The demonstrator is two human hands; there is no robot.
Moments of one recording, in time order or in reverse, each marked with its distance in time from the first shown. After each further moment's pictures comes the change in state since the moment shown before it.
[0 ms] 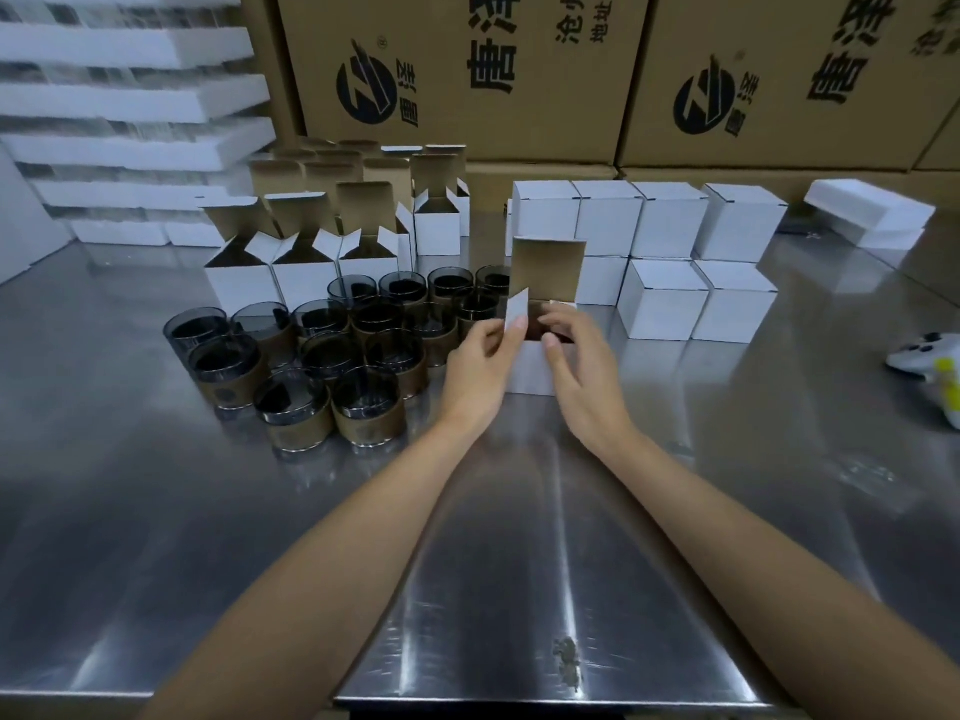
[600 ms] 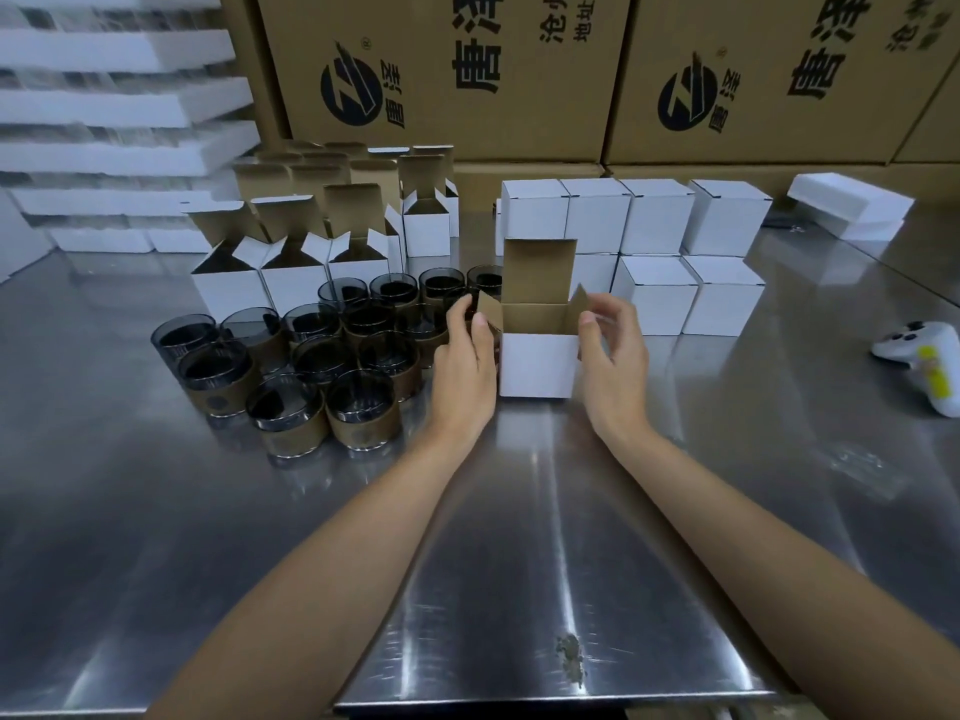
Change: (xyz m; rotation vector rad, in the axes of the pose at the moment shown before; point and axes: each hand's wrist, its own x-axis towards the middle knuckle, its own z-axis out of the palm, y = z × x) left_hand -0.003 -0.005 -0.007 0.231 0.151 0.182; right_hand 0.004 0.005 -0.007 0.243 0.336 0.220
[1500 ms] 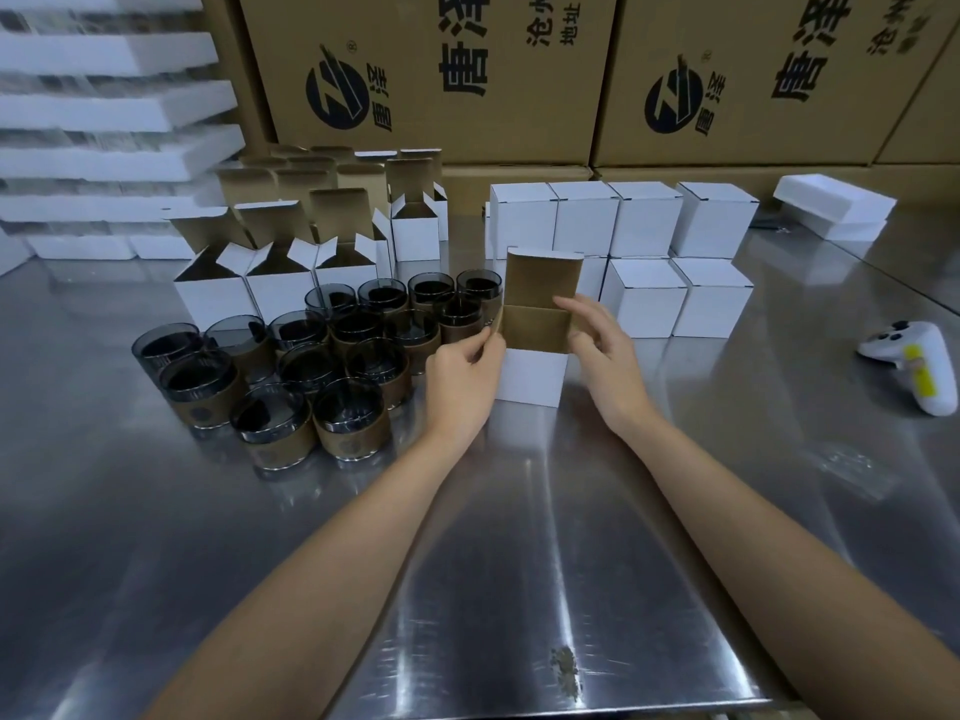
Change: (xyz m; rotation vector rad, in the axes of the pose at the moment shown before) left_hand 0.003 0.005 0.007 -0.158 -0.061 -0.112; right_hand 0.021 0.011 -0.015 -0.082 -0.291 0.031
